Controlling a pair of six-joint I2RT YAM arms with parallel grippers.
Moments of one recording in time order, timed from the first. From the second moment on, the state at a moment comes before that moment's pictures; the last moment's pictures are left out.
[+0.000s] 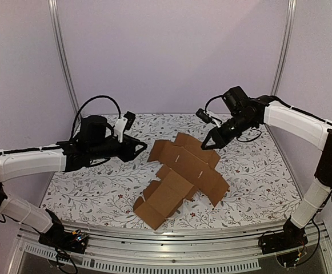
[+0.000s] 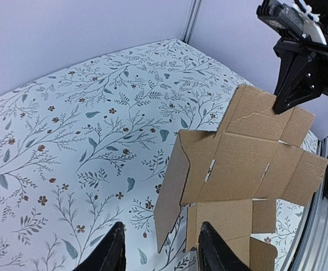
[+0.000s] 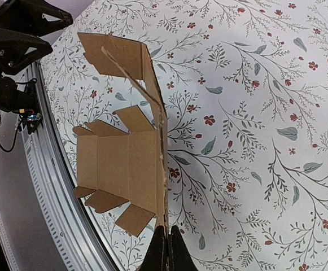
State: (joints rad) left arm -0.68 1.36 0.80 0.14 0.20 -0.15; right arm 0.57 1.69 1.49 -0.83 -0.55 -0.14
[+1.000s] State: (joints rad) left arm -0.68 1.22 0.94 -0.13 0.23 -0.34; right arm 0.79 1.74 1.63 -0.76 -0.26 -0.59
